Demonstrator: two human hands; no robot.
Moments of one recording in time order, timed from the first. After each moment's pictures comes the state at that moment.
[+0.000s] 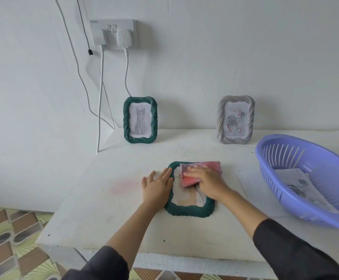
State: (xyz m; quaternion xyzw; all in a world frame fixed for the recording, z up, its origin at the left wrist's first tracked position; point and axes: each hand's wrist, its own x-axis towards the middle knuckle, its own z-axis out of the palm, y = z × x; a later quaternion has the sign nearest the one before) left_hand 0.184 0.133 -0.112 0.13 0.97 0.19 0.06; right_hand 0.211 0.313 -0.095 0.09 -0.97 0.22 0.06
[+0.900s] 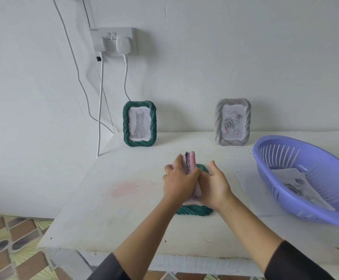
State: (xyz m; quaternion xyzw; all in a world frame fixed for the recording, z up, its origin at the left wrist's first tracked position) left_hand 0.226 0.181 -0.043 0.04 0.88 0.47 0.07; right_hand 0.244 0.277 -0.056 -0.10 -0.34 0.93 -0.13
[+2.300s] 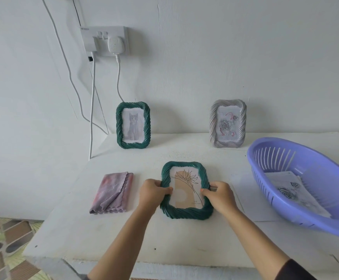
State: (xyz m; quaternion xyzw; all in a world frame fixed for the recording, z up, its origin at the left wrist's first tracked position) left_hand 0.197 0.146 -0.079 -0.05 0.83 0.54 0.12; right_hand 0.253 0.319 -0.093 -0.22 -0.82 0.52 0.10
